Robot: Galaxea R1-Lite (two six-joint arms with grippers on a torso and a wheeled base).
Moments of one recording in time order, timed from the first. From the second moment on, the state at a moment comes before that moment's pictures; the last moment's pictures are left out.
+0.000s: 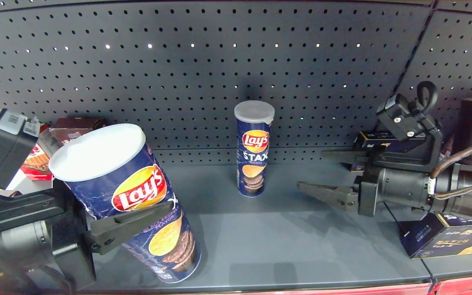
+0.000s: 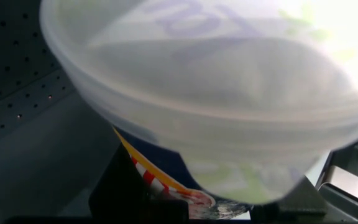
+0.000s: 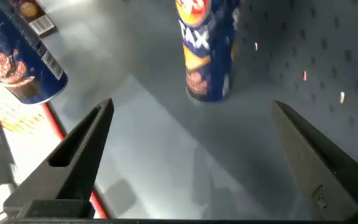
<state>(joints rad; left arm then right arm) -0.49 1.15 -0.57 -0.47 -0.40 0.05 0.56 1.47 -0.84 -0.47 0.36 -0.15</state>
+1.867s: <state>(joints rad) -0.44 1.15 -0.58 -0.48 -0.44 0.02 0.48 1.97 -1.14 -0.74 0.75 -0.19</state>
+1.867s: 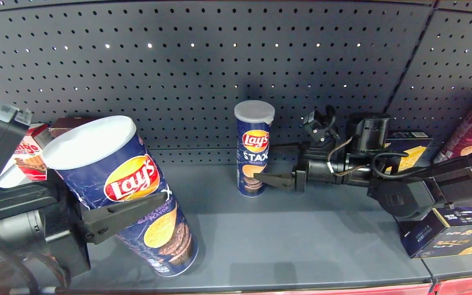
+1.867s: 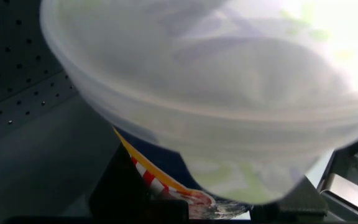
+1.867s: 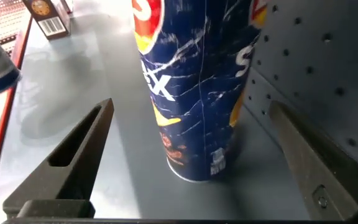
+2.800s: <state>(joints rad) -0.44 1.15 -0.58 -0.48 -0.44 0.02 0.51 2.13 -1.27 -0.76 0.74 -0.19</state>
